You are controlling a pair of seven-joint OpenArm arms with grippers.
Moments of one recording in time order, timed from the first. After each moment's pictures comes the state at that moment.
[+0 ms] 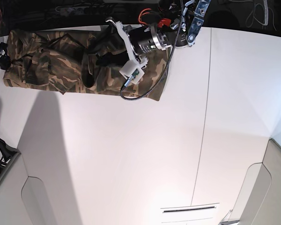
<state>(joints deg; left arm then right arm) 20.1 -2.8 20.0 102.8 -36.6 -32.2 37.1 -21.0 18.8 48.7 85.6 47.8 32.8 -58.5</state>
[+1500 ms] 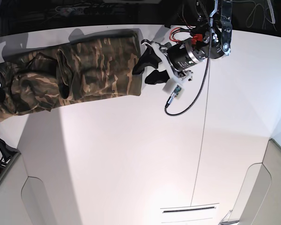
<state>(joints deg) 19.4 -3.2 0.1 106.5 -30.9 -33.8 47.5 -6.7 30.3 36.8 82.9 53.8 32.9 -64.9</state>
